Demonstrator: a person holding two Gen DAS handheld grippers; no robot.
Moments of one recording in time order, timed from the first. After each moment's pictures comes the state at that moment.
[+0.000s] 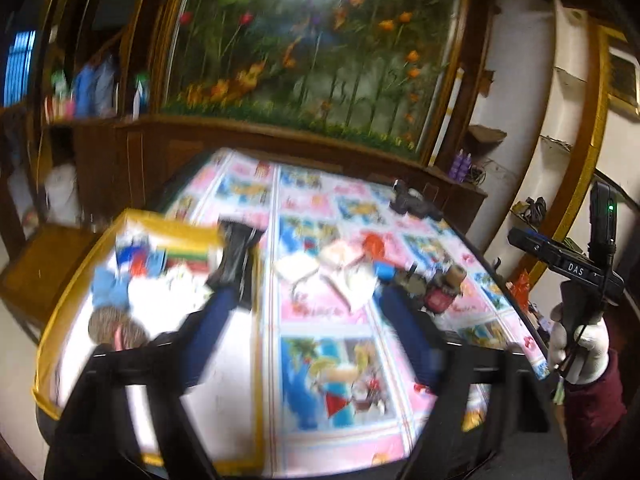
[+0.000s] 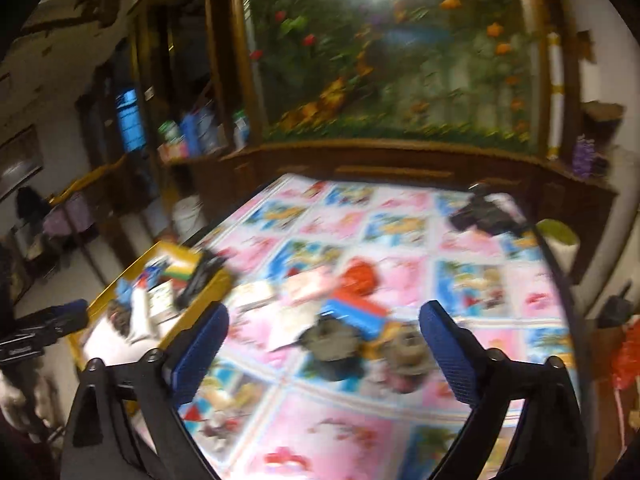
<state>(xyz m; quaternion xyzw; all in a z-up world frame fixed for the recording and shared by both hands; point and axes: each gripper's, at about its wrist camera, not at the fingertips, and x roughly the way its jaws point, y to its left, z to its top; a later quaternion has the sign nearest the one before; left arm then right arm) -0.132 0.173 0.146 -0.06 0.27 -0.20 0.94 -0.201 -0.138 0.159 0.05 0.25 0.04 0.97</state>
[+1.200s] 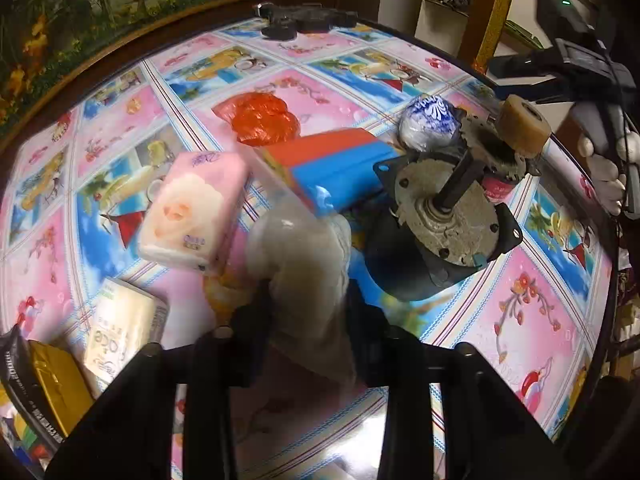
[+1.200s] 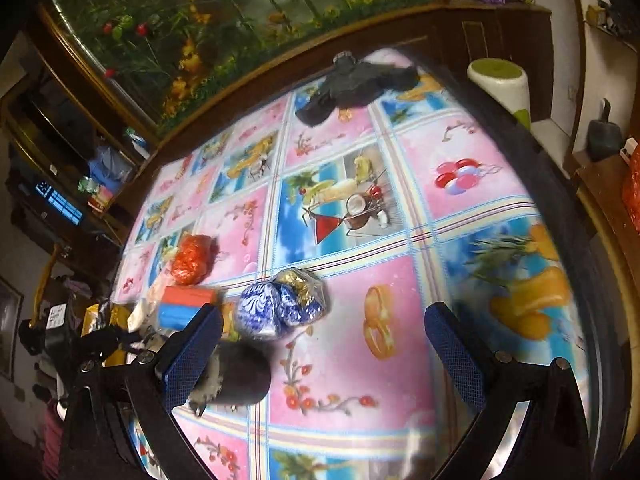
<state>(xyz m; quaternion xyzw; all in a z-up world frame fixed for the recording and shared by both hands) 0.041 -0.028 0.020 0.21 0.46 -0.39 0.77 -0.063 -0.306 0.038 0.28 0.45 0.00 0.85</state>
